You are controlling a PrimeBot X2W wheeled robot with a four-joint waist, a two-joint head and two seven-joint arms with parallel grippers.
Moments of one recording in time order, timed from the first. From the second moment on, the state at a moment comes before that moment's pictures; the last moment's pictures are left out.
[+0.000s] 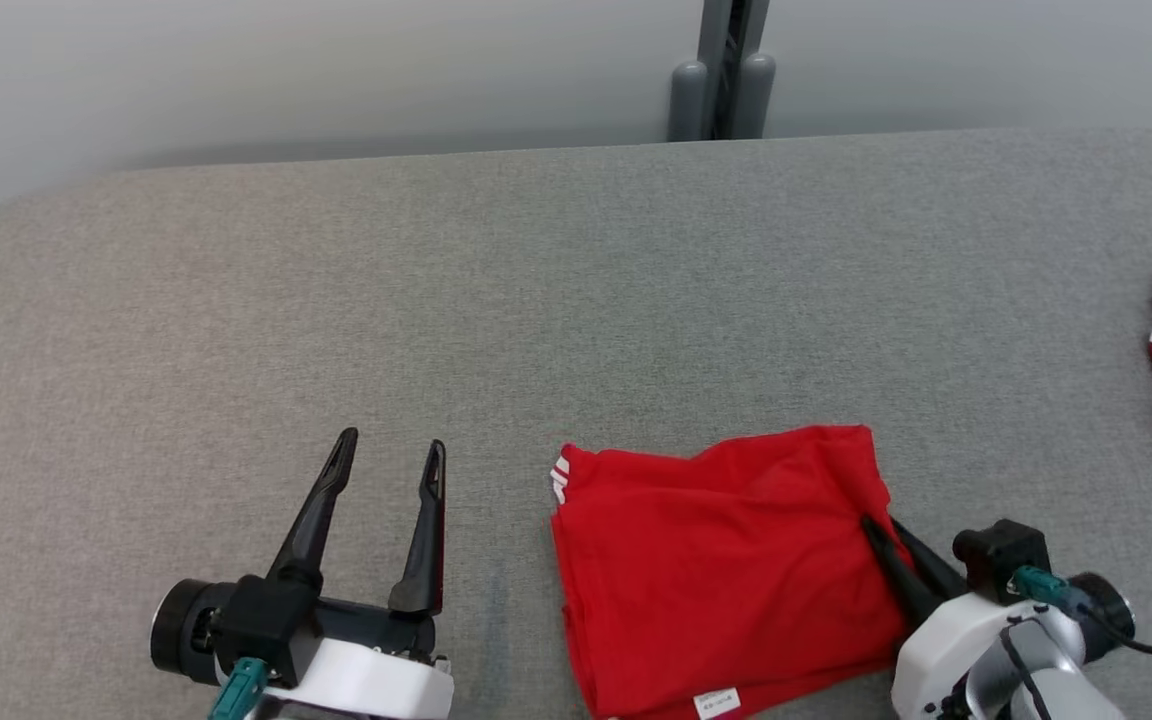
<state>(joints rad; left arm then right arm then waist) -0.01 0.05 -0.22 0.02 -0.16 0.04 -0.26 -0.21 -0.17 0.32 0.54 0.27 0.13 -0.14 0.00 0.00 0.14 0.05</state>
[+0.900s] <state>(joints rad) -0.35 0.09 -0.36 0.00 -0.01 -0.09 -0.26 -0.68 -0.62 0.23 0.40 0.16 0.13 -0.13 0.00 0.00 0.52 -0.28</state>
